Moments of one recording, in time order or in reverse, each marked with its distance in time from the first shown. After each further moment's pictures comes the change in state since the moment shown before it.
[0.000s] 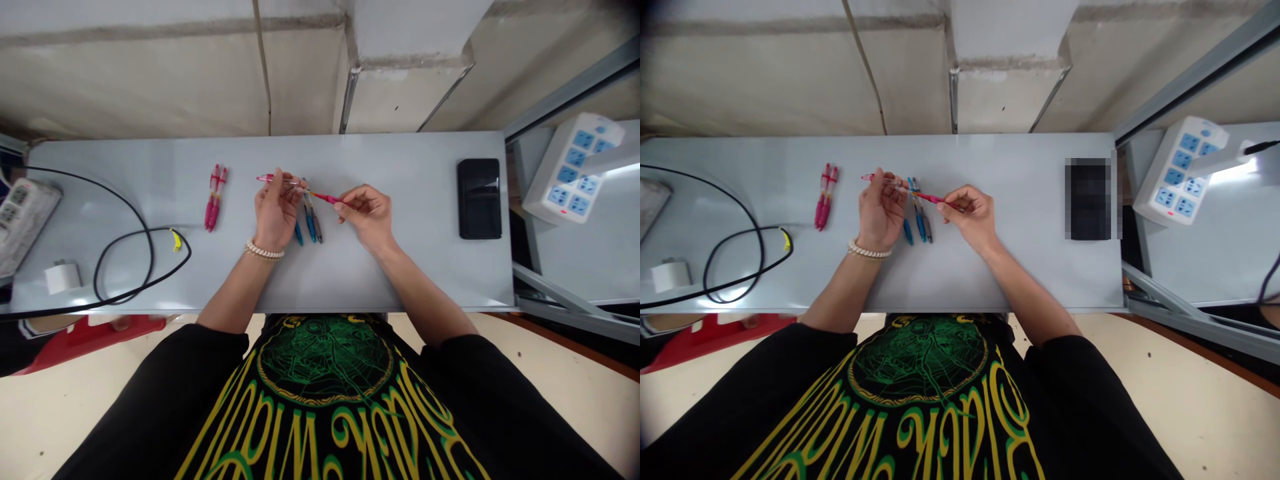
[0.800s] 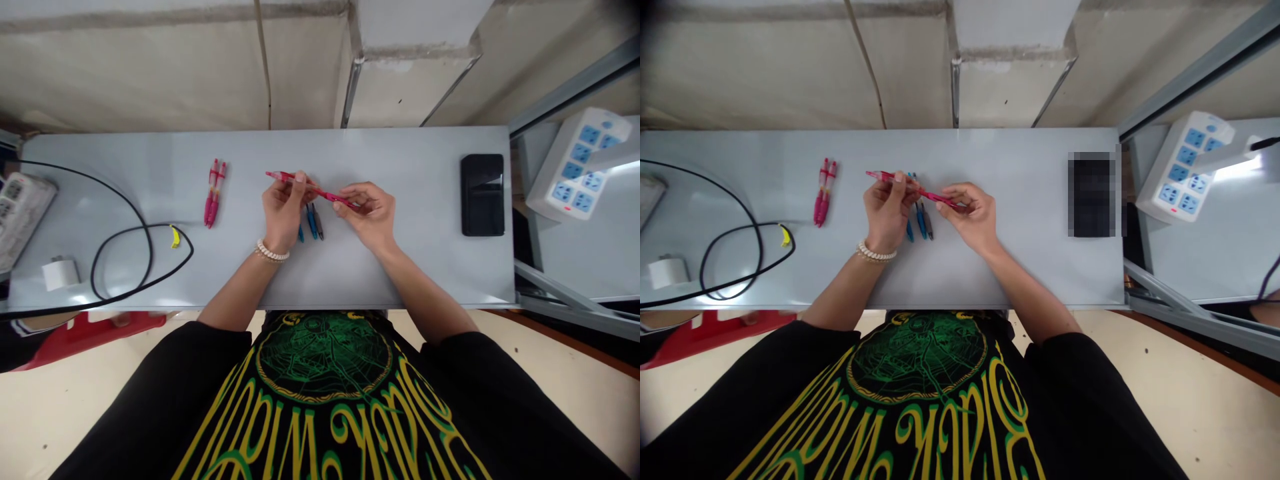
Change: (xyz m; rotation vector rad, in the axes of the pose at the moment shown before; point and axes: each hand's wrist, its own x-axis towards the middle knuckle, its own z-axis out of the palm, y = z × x) left_hand -0.018 -0.010 0.012 0.147 -0.092 0.164; right_hand -0.009 0.000 -0.004 -0.239 0.018 -0.181
